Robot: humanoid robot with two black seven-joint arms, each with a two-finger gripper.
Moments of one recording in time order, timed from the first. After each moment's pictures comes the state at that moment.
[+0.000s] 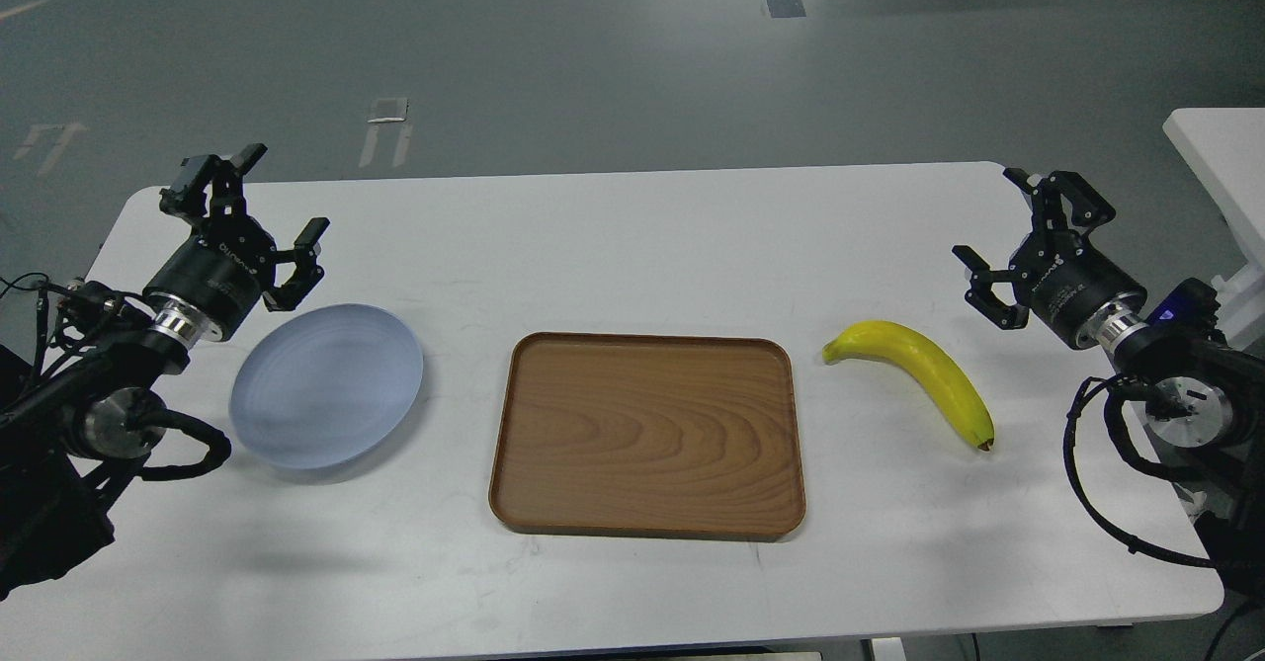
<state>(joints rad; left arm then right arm) -0.62 0.45 -0.64 -0.63 0.15 -0.49 -0.49 0.74 -0.59 0.14 0.68 0.19 0.49 0.49</state>
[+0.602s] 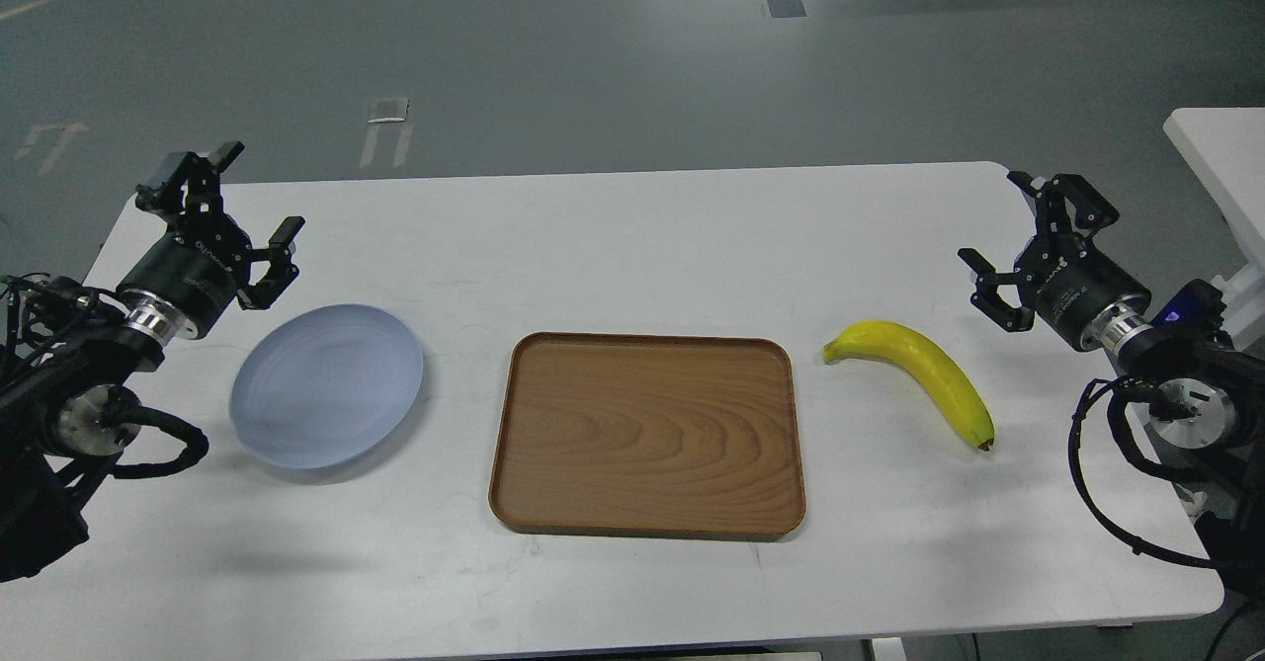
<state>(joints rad) -0.64 0.49 -0.62 -0.60 0.18 -0.49 -0.49 0.74 -0.59 0.13 0.65 0.18 0.49 0.49</state>
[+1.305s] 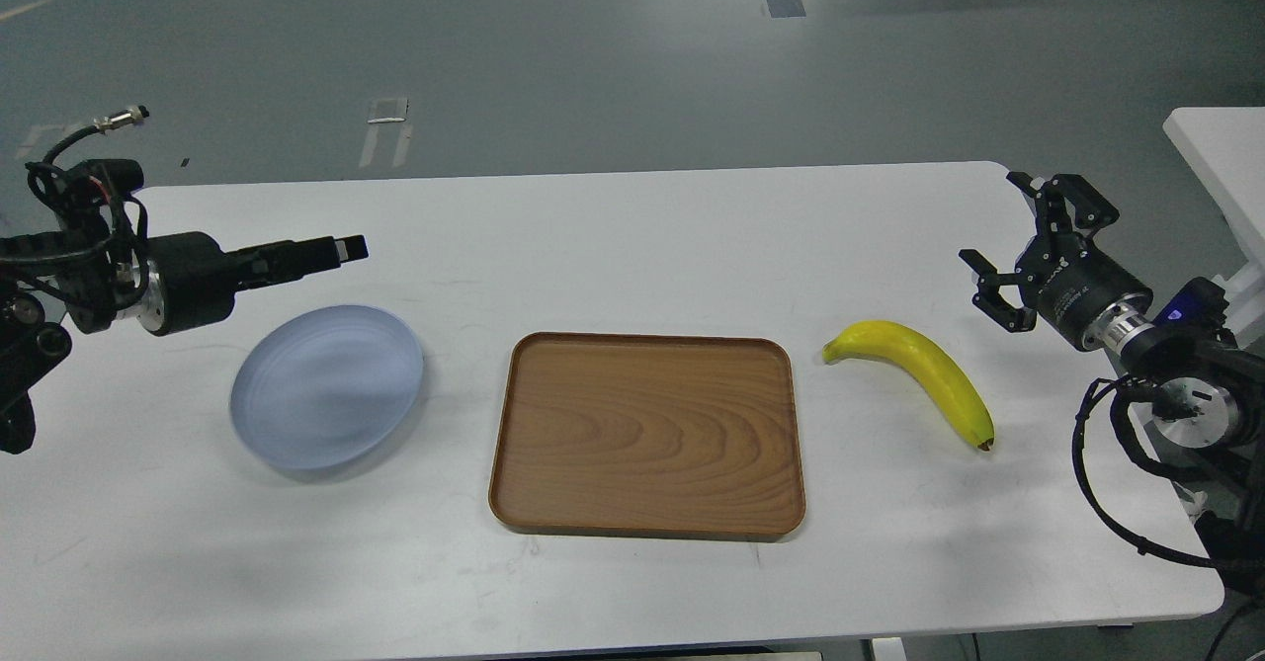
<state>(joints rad) -0.76 0.77 -0.51 -0.97 1.54 -0.37 -0.49 0.74 -0.59 0.12 0.65 0.17 0.49 0.49</state>
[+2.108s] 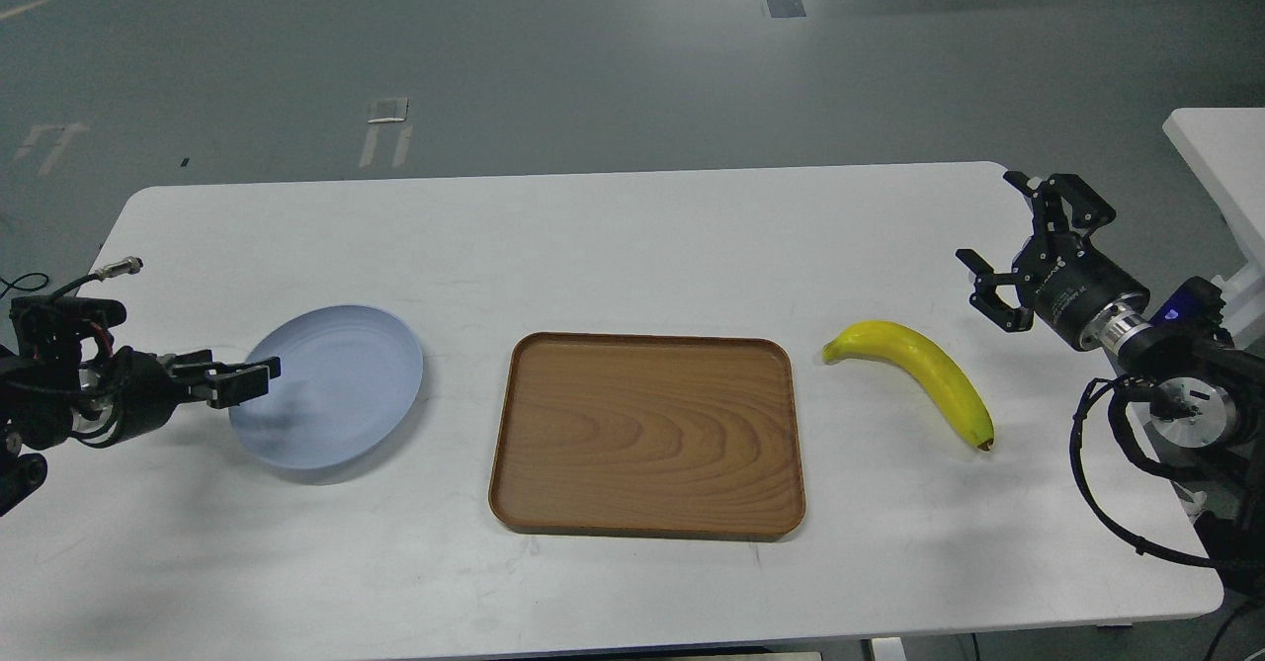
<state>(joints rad) -0.67 0.72 -0.22 -0.68 1.55 -0.10 -0.49 0.74 -0.59 0.12 0.66 0.17 0.49 0.49</state>
